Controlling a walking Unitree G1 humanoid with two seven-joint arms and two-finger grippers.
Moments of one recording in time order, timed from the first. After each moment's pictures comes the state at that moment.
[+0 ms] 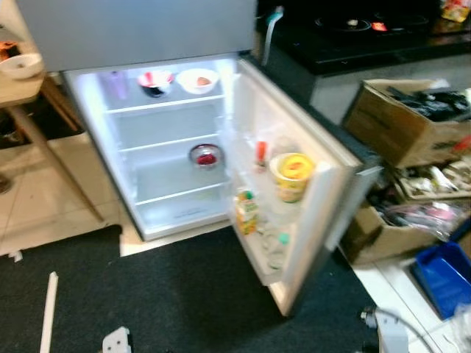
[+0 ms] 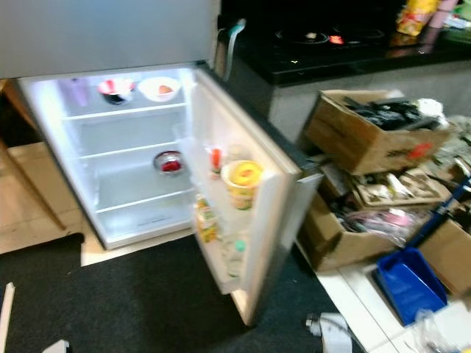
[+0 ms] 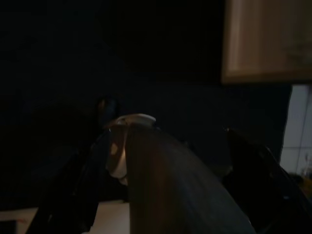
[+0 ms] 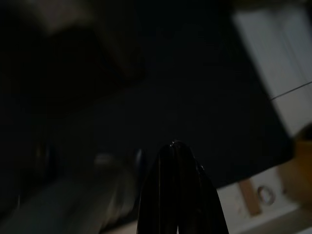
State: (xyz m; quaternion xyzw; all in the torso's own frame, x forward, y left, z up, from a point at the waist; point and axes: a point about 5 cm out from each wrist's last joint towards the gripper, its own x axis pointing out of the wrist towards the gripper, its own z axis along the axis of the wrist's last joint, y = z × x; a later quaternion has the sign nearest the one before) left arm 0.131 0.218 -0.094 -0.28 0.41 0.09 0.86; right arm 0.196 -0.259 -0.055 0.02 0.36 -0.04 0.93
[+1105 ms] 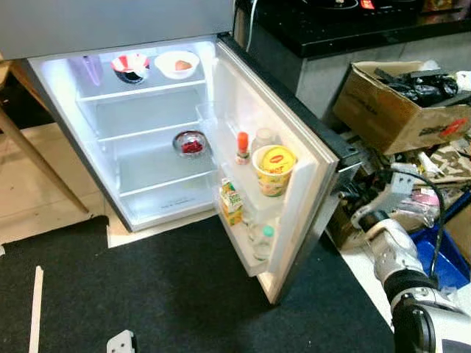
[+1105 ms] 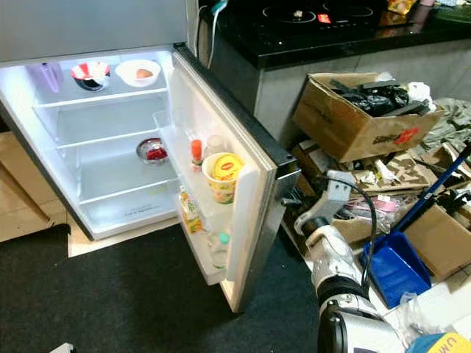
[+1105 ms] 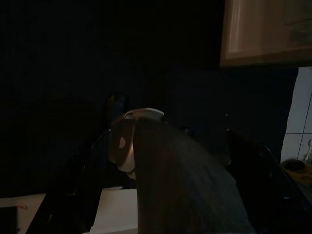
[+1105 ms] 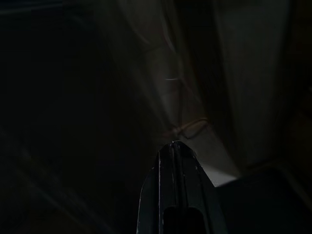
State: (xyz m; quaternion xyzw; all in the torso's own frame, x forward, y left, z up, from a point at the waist) left arm 0.130 0.219 -0.094 -0.27 0.41 0.09 0.87; right arm 0.362 -0.195 0.123 0.18 -0.05 0.18 0.97
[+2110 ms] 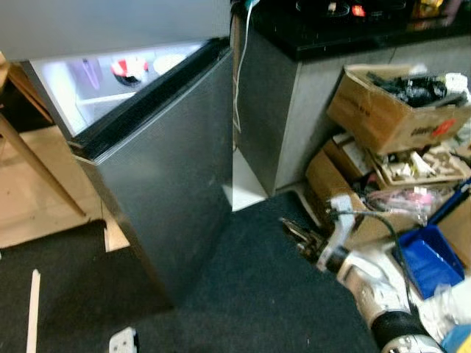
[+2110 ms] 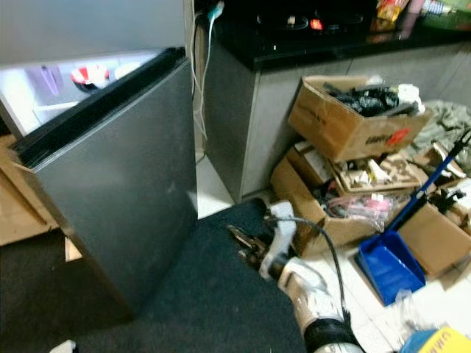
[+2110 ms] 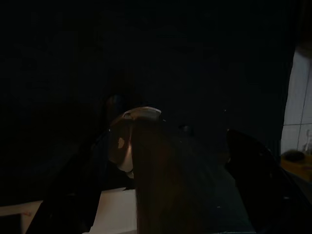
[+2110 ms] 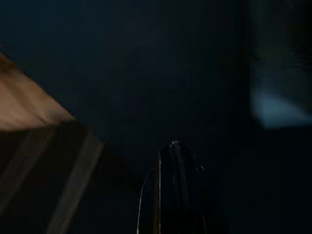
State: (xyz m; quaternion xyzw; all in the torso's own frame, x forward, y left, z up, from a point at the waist) left arm 0.138 0.217 -0.092 -0.26 0.41 0.07 0.87; right arm 0.291 -0.180 0.022 0.10 0.20 0.25 0.94
